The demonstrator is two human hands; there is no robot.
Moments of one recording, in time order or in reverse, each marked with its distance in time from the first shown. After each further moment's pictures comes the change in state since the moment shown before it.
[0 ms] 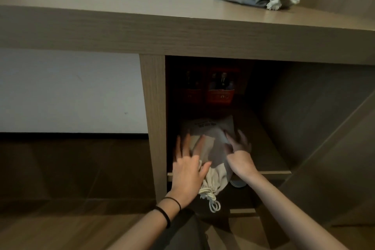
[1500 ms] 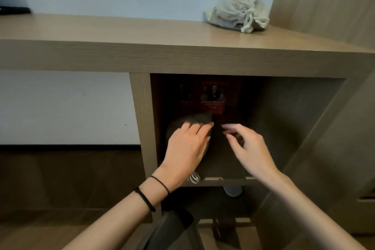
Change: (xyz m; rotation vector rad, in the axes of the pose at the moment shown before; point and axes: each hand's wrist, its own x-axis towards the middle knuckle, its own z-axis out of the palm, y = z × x) left_hand 0.022 0.067 -0.096 0.257 0.212 0.406; right_hand -0.053 -0.037 -0.100 -0.028 0.209 -0.492
